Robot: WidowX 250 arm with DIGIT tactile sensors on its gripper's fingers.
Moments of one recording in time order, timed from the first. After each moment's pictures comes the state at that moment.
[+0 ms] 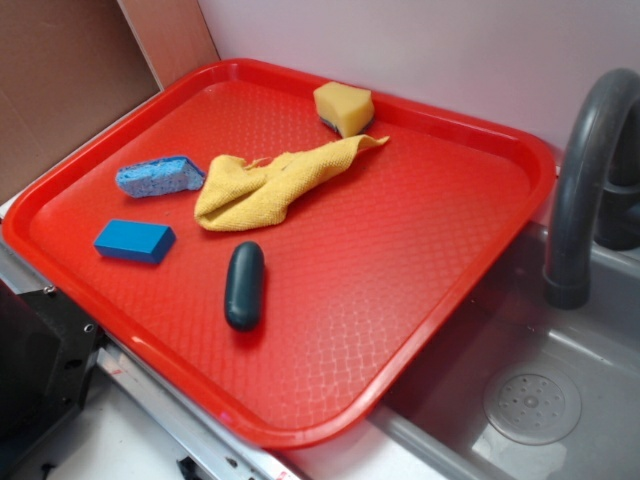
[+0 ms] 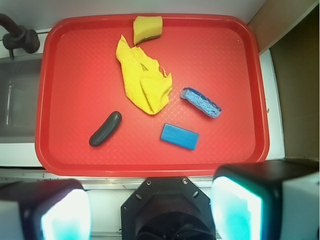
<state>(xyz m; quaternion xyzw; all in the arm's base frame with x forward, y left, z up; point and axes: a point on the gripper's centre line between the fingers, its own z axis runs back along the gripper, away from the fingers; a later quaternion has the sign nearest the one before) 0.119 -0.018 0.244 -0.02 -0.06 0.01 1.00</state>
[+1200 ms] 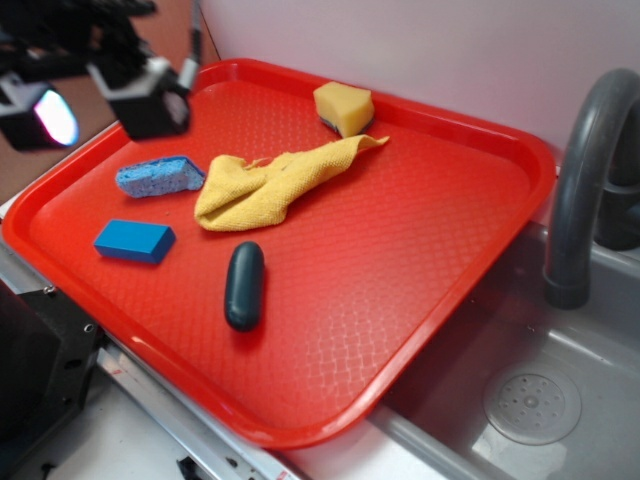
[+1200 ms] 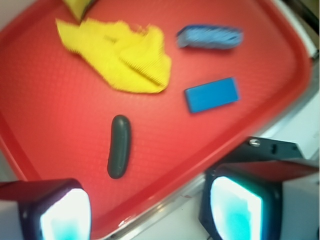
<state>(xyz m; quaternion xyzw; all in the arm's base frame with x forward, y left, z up) 0.158 -0.065 0.141 -0.02 0.03 0.31 0.95</state>
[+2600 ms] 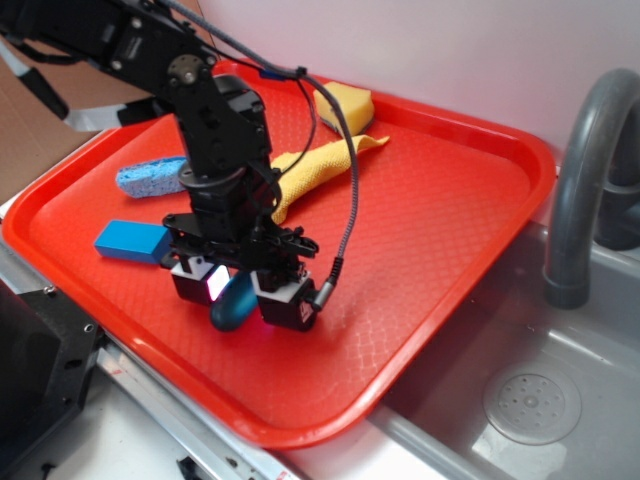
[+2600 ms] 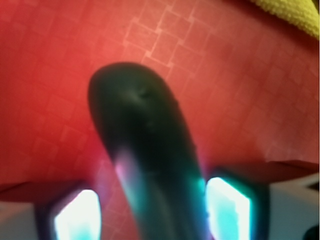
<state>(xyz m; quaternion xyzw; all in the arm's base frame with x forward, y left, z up) 0.169 -0.093 0.015 -0.02 0.06 0.19 0.98</state>
